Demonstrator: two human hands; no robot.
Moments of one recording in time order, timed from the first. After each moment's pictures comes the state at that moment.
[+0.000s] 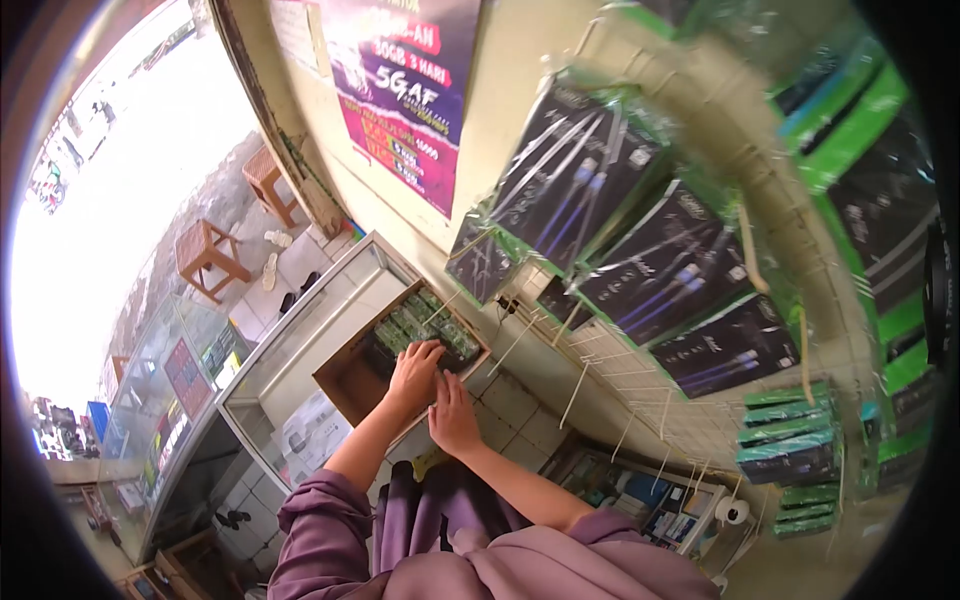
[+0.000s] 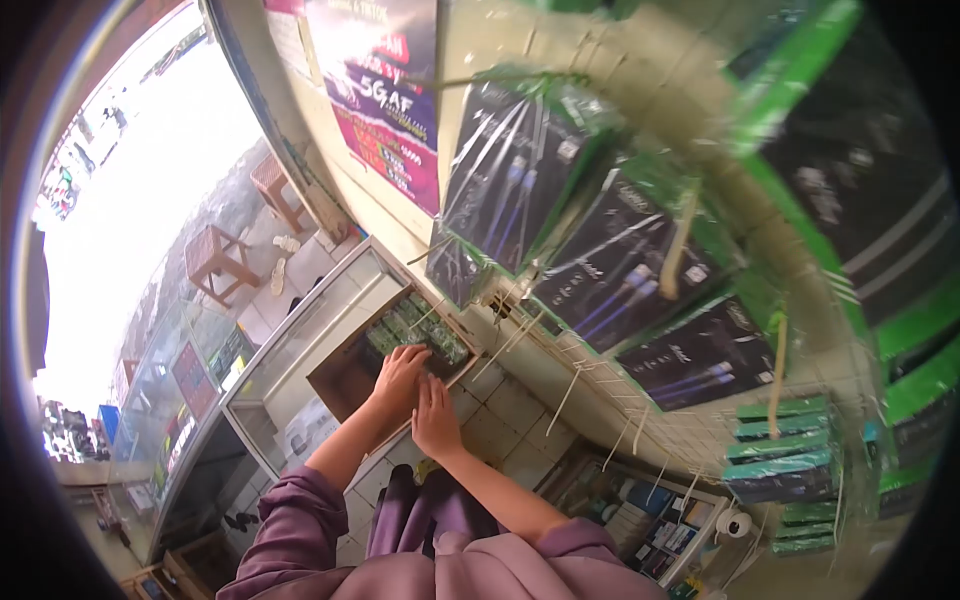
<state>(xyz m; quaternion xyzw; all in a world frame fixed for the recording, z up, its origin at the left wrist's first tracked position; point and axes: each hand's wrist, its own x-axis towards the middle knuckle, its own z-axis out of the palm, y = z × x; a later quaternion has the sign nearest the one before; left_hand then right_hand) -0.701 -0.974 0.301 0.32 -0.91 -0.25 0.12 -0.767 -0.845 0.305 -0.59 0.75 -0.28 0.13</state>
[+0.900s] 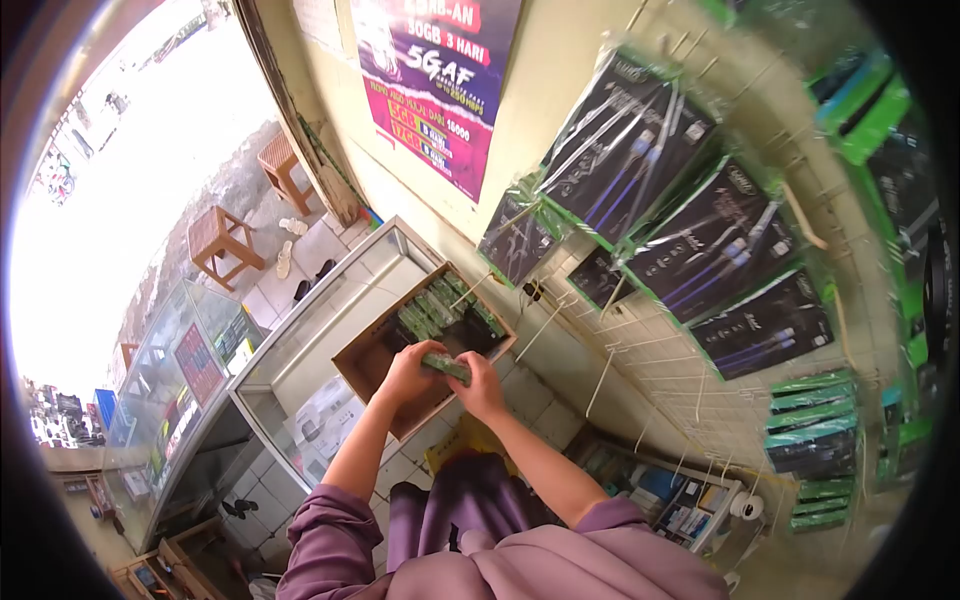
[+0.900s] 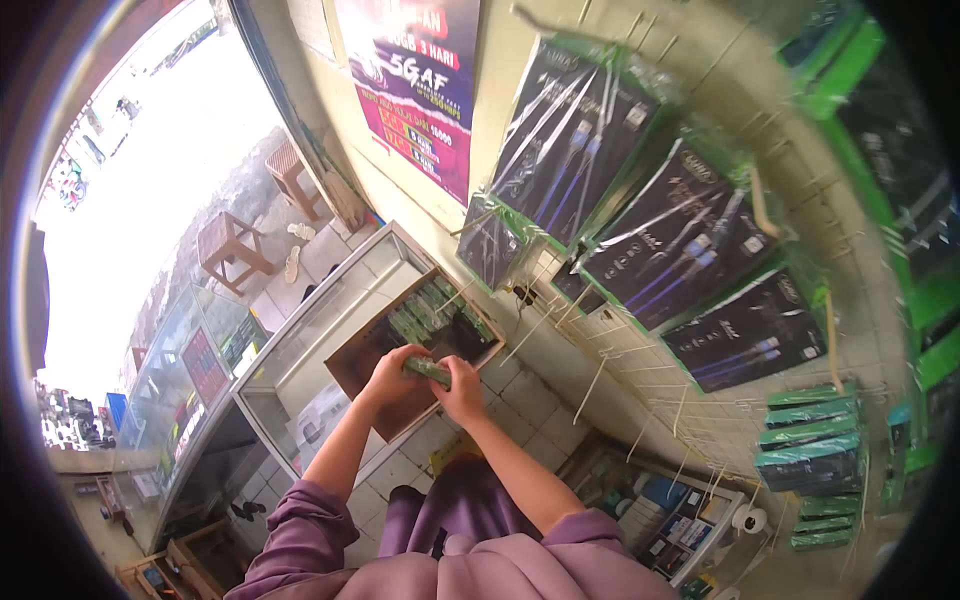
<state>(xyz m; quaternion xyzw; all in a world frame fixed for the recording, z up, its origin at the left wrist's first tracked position) -0.637 -0.991 0.294 0.34 -0.80 -0.47 0.15 -0.785 -0.873 0.277 -0.53 0.72 -0.39 0.21</state>
